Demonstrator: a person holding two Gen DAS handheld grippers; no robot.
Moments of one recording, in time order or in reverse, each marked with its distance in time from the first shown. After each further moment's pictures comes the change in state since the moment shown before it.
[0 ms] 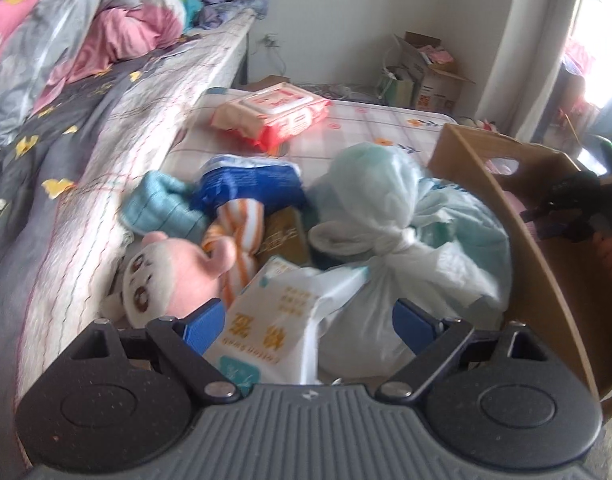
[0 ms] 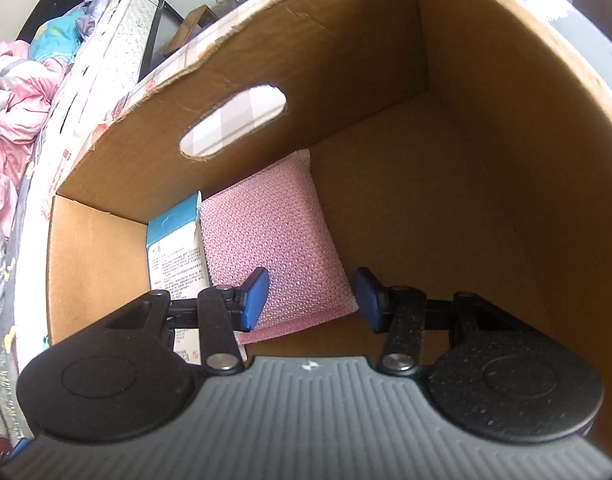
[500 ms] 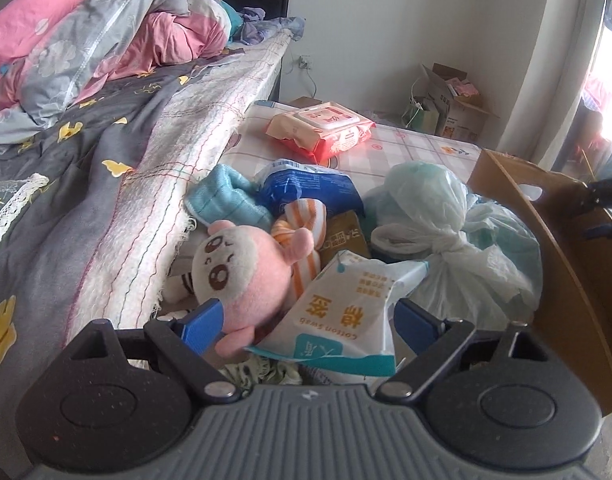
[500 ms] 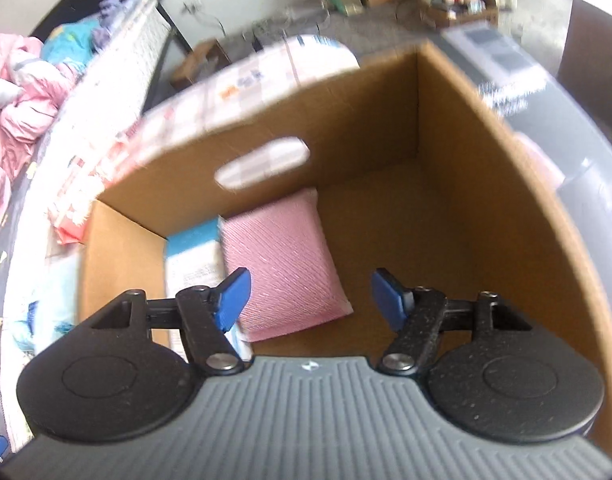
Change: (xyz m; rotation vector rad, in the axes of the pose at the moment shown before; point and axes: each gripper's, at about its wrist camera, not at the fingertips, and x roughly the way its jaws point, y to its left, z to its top) left arm -0.027 0.051 -0.027 -0.075 -0.081 0.022; right arm -0.071 0.031 -0.019 -0.105 -0.158 -0.060
